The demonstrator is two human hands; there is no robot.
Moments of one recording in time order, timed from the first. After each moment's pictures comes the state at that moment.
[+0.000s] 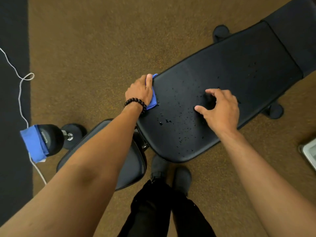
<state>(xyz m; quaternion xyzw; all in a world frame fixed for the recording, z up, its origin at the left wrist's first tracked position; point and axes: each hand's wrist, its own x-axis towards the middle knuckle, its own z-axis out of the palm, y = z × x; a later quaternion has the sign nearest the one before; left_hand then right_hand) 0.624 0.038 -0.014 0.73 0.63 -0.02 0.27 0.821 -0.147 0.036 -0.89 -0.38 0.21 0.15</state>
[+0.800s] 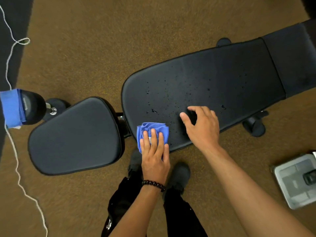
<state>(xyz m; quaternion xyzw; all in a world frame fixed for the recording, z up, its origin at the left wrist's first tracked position) 0.638 -0.277 -0.038 0.74 0.63 0.13 0.19 0.818 -0.197 0.029 -0.83 -0.50 0.21 0.11</state>
